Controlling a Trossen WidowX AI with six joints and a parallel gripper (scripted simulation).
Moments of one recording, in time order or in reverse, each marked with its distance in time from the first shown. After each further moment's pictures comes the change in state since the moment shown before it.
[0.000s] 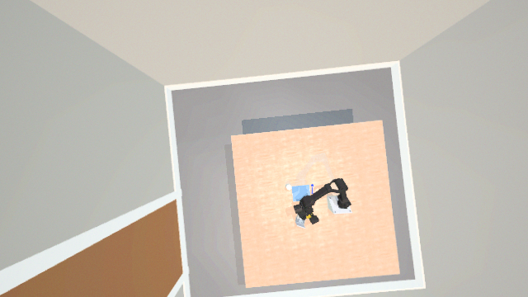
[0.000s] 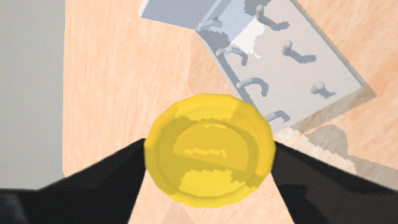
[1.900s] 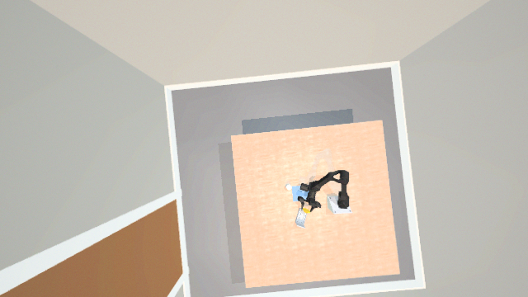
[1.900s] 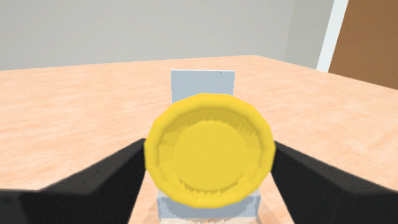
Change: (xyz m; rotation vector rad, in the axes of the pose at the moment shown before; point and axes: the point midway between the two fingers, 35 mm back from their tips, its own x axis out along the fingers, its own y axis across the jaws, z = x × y) arm 0.006 -0.050 -0.017 -1.035 -0.938 -0.018
